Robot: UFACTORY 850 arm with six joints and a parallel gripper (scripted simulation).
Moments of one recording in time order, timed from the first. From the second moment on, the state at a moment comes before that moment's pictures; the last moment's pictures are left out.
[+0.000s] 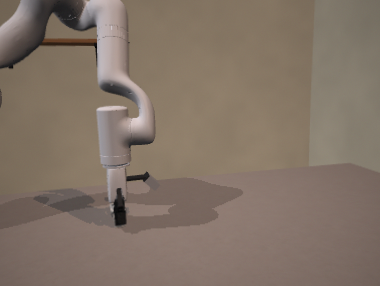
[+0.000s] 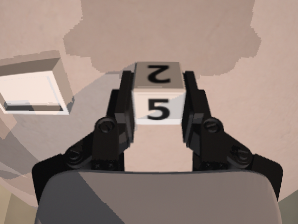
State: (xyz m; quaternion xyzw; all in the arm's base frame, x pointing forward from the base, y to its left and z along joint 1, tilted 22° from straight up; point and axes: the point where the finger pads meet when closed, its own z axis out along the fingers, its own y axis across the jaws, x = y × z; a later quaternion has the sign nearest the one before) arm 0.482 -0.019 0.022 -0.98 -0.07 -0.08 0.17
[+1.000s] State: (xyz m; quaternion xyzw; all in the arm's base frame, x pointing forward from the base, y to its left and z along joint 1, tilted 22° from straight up) arm 0.467 -0.054 0.114 -0.98 -0.07 -0.08 0.17
